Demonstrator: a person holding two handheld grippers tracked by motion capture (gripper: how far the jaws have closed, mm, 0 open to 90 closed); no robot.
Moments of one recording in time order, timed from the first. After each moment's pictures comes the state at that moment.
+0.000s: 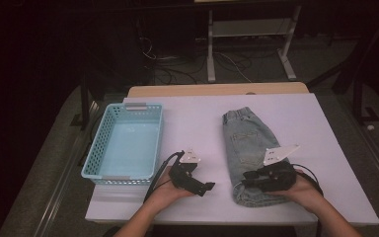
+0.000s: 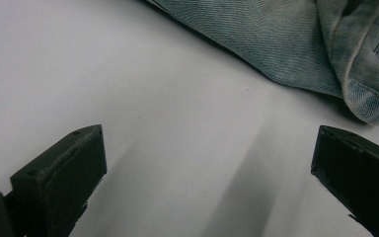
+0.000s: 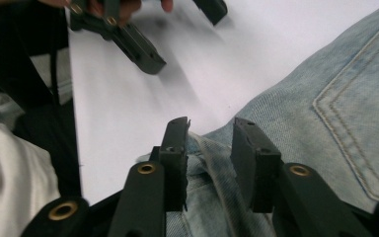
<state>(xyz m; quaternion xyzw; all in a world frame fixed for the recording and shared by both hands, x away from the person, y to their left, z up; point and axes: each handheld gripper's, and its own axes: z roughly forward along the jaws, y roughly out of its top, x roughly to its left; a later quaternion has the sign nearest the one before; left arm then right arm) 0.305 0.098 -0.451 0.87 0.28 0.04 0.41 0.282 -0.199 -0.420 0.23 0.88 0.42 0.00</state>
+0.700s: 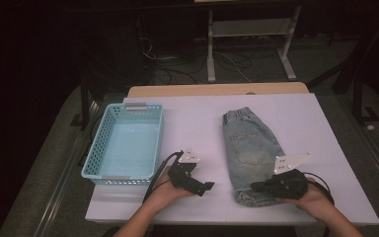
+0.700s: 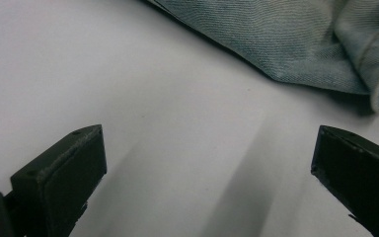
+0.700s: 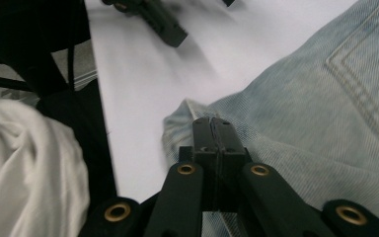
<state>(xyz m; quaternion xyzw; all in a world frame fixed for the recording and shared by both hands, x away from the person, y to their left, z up) 0.305 0.101 -0.450 0.87 0.28 0.04 0.41 0.254 -0.225 -0.418 0.23 0.87 0.43 -0.01</state>
